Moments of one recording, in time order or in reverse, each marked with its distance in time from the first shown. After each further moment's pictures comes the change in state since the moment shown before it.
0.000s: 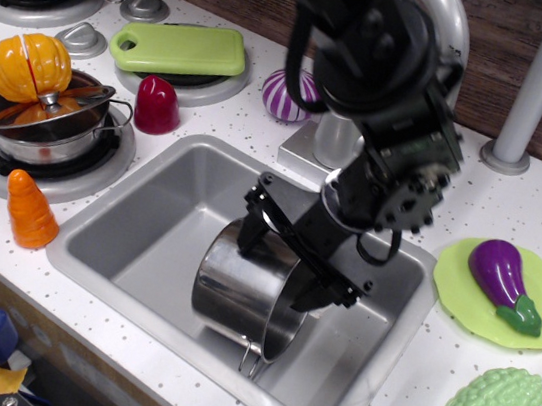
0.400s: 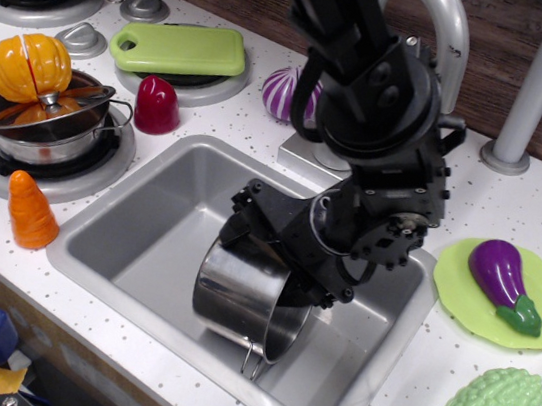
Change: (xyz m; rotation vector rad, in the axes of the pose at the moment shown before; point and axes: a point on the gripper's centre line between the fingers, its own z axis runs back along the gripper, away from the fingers) arm -0.003 0.001 -0.013 0.075 -0.051 0.013
